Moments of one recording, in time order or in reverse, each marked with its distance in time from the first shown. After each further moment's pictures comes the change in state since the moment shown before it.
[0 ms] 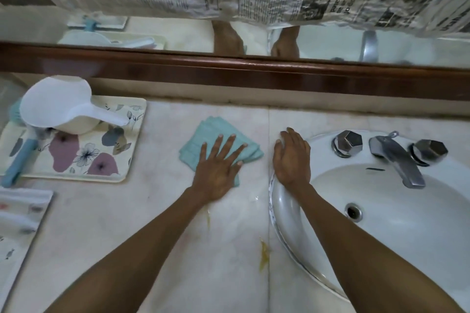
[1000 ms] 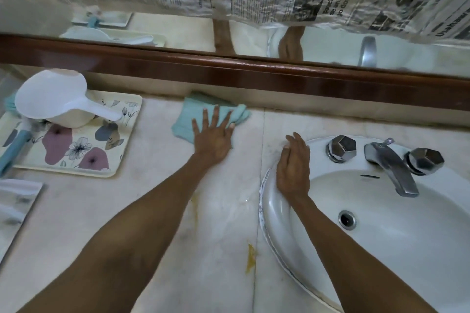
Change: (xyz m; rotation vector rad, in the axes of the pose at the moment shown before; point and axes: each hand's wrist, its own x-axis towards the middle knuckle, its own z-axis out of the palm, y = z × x) left_hand 0.080 0.004 -0.015 -0.067 0.039 -0.305; right_hand -0.014 0.020 -0.004 0.306 0.117 0.069
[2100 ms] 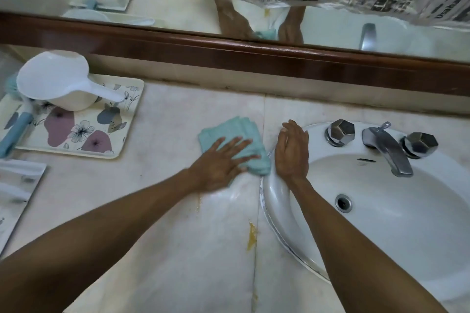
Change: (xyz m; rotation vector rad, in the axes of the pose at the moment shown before) left_hand -0.095 -0.012 -0.001 0.106 -0.223 0.635; right_hand -0.005 -0.007 -0.001 -0.025 -0.018 0.023
